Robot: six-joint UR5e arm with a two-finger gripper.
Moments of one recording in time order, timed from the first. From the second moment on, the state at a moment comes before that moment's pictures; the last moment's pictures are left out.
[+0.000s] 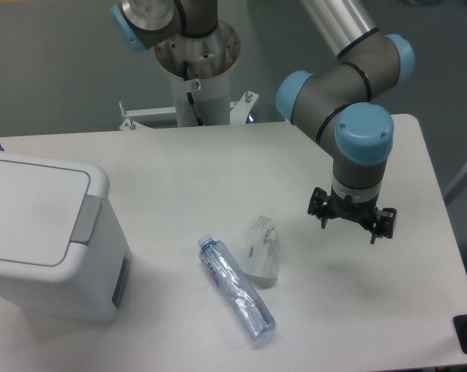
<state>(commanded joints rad) 2.61 -2.02 -1.52 -1.02 1.63 1.05</state>
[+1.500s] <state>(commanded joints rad) 2.47 -1.87 -1.50 -0.92 1.23 0.52</state>
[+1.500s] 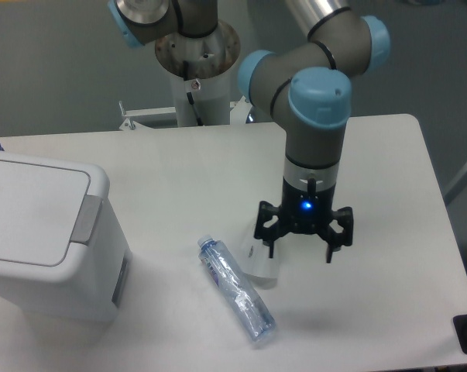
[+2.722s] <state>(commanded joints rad) 2.22 -1.75 -1.56 -0.91 1.15 0.30</state>
